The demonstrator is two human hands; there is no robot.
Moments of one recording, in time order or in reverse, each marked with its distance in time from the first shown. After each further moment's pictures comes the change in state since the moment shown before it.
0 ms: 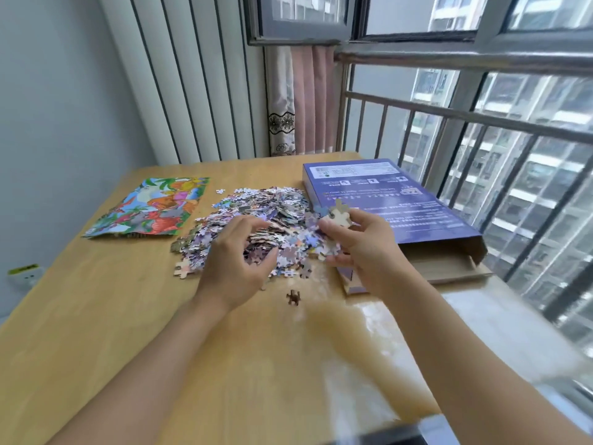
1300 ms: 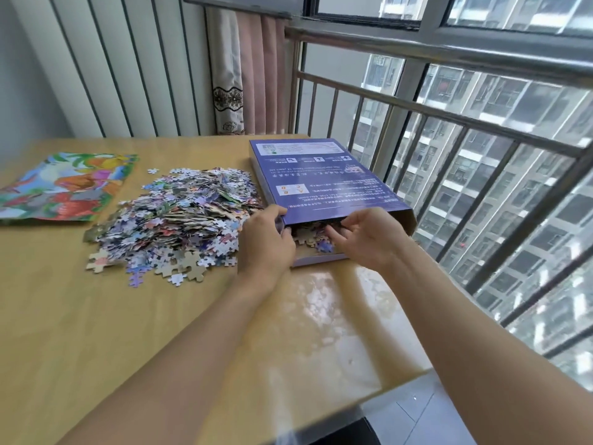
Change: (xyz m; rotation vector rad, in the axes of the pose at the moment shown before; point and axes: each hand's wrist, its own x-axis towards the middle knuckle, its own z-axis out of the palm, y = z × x) left_hand 0.026 0.066 0.124 -0.018 -0.065 -0.314; right_hand 0.030 -0.004 -0.087 0.525 0.216 0.317
